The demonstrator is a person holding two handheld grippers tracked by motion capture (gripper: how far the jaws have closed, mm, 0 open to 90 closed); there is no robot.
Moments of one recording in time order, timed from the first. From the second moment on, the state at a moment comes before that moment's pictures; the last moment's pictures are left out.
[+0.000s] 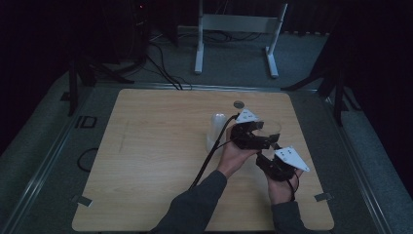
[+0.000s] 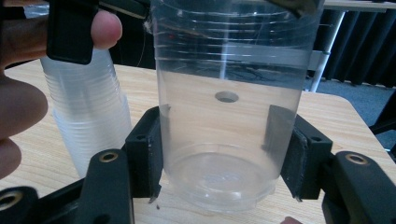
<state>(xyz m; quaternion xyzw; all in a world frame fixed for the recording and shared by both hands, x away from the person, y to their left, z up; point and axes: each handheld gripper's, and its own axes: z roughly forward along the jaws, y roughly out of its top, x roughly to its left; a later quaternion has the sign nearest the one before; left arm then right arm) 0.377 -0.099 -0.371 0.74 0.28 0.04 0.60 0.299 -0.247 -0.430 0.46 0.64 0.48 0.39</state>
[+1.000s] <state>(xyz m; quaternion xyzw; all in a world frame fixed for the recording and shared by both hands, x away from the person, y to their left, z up) 0.368 -0.098 -0.373 0.74 0.27 0.11 0.60 0.300 -0.250 -0.433 0.46 0.65 0.48 0.36</state>
